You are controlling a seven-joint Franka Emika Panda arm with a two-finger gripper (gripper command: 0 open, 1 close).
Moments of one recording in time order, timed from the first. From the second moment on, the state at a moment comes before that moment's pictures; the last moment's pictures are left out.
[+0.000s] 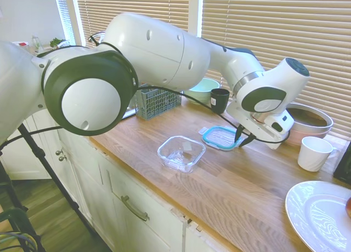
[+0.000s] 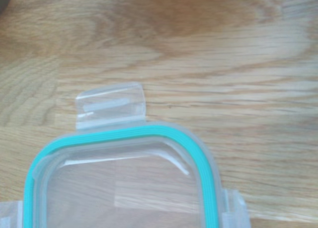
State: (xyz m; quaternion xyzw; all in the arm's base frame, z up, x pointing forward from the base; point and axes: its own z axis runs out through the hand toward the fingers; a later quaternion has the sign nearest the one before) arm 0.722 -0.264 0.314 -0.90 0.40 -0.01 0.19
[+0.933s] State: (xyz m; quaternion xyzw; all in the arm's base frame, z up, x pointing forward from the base) arm 0.703 -0.233 0.402 -0.91 0.38 -0.04 0.12
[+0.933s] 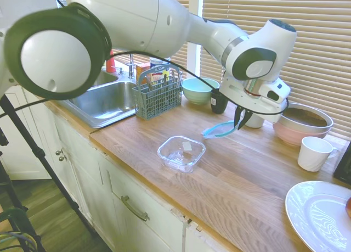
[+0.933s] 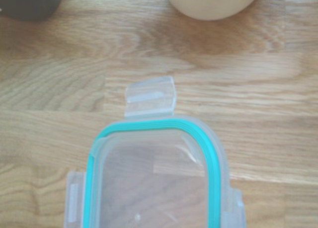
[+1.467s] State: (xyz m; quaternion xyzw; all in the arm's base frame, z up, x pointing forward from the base) arm 0.632 -0.218 0.455 -0.92 0.38 -0.07 0.09
